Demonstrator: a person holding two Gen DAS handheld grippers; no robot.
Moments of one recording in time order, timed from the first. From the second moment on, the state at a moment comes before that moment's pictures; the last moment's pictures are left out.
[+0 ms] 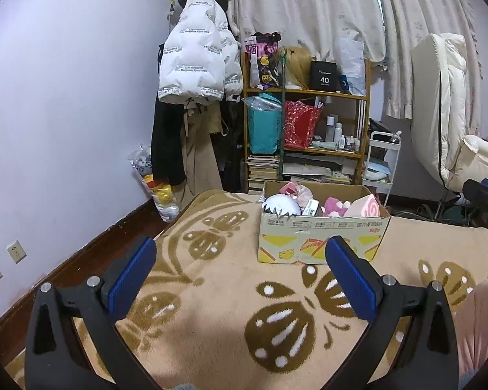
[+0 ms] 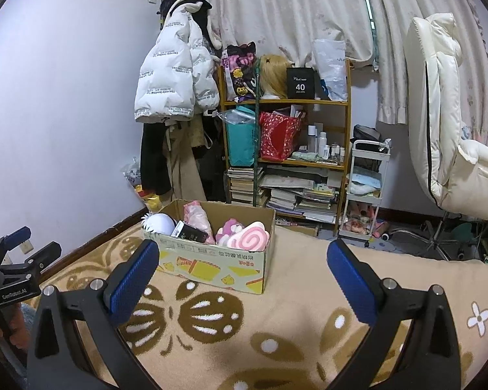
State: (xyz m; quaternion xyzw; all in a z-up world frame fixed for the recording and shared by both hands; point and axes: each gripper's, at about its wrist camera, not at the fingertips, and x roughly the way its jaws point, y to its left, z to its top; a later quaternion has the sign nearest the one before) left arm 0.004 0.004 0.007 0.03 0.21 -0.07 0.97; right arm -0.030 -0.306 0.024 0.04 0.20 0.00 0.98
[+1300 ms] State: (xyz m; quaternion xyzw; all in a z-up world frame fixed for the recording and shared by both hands) left arm 0.004 0.003 0.005 0.02 0.22 -0.09 0.97; right arm -0.032 -0.314 0.020 0.05 0.20 -0.01 0.98
